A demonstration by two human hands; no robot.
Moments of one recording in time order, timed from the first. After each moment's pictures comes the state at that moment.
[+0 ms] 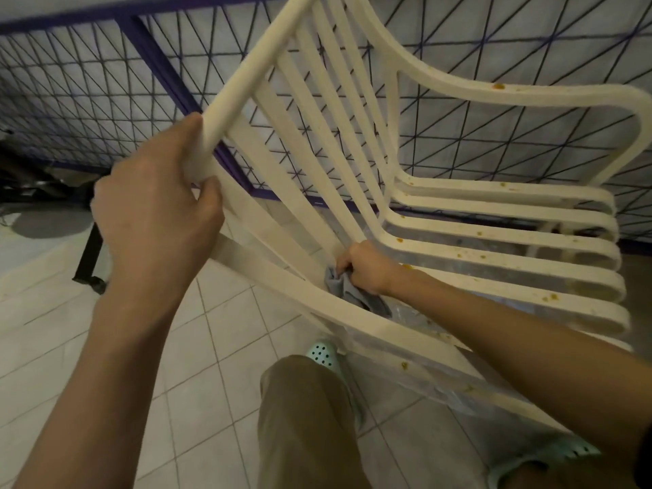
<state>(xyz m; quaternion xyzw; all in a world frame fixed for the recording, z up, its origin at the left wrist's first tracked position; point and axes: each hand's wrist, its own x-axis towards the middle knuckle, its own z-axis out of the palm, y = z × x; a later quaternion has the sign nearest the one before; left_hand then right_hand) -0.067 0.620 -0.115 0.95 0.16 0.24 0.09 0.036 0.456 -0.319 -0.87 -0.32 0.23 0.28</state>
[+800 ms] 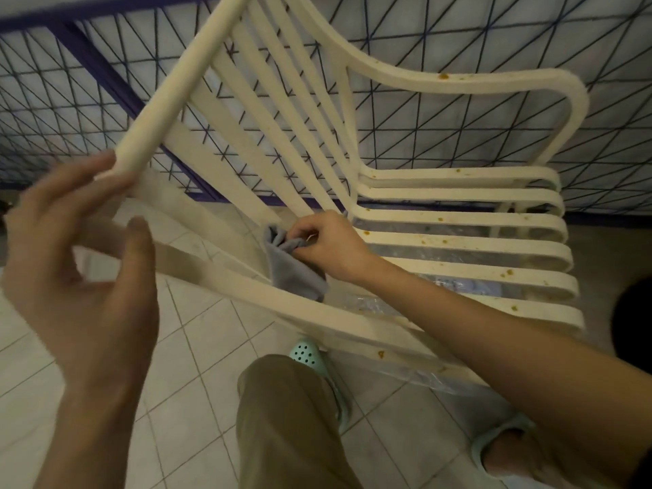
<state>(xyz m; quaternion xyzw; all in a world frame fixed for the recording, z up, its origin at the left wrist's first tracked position) -0.097 0.710 -0.207 0.91 0.12 0.28 0.28 0.016 0.439 -0.257 -0.78 -0.24 0.15 0.56</state>
